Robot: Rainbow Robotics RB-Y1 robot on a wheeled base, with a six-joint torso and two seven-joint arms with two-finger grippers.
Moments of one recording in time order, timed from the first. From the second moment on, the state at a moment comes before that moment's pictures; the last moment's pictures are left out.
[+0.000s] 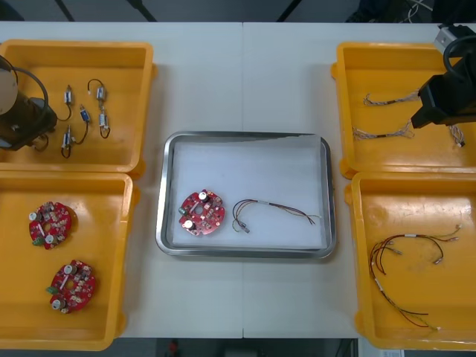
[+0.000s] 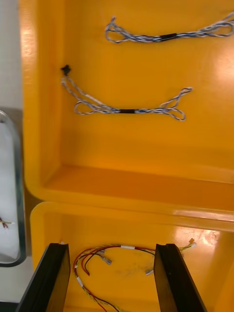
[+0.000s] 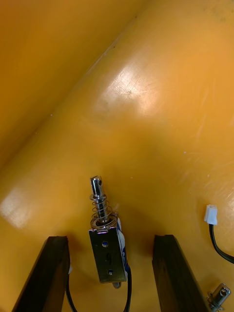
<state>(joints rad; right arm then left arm) -0.76 -0.90 0.09 -1.77 -0.96 1.89 1.17 -0.94 1.02 -0.81 -0.97 1.02 1.00 -0.56</state>
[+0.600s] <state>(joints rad) -0.79 -0.94 0.09 -1.38 -0.90 1.67 1.38 -0.94 1.02 -0.81 -0.96 1.03 0.95 -0.56</state>
